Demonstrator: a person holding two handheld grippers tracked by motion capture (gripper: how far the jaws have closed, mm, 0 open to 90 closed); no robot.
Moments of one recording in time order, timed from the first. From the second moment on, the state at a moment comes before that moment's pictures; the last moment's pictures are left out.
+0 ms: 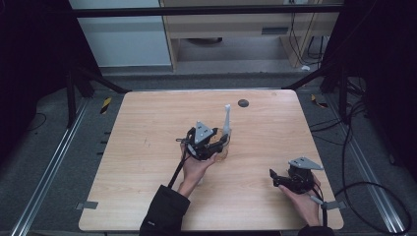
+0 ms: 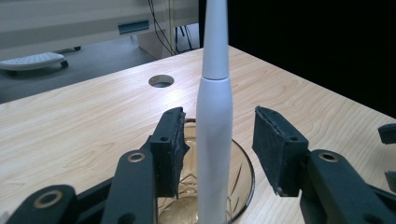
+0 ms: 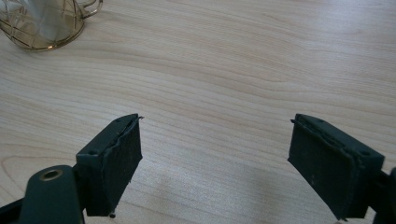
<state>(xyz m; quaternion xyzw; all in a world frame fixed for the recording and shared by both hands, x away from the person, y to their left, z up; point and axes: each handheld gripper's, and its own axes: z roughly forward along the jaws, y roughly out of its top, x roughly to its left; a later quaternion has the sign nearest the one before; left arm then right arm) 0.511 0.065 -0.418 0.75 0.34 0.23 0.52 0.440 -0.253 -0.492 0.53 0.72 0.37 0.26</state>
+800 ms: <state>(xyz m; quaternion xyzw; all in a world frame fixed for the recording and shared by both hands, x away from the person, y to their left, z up) 0.485 0.146 -0.393 0.77 0.34 0.27 0.46 0.439 -0.254 -0.492 0.53 0.72 0.37 0.26</state>
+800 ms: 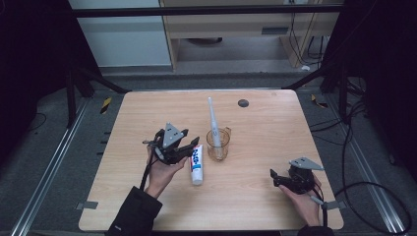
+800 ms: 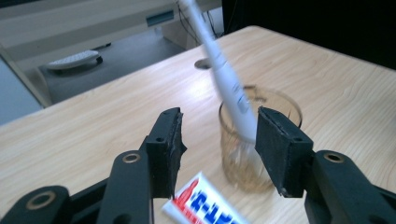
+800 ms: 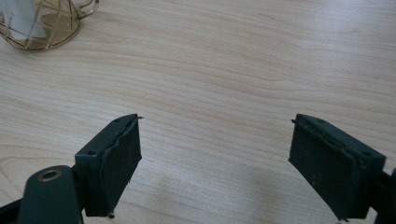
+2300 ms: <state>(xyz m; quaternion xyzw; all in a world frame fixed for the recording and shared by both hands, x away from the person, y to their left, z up) 0.469 0.107 -0.465 0.85 0.33 0.15 0.38 0.441 -0.252 -0.494 0.52 0.73 0.36 0.26</state>
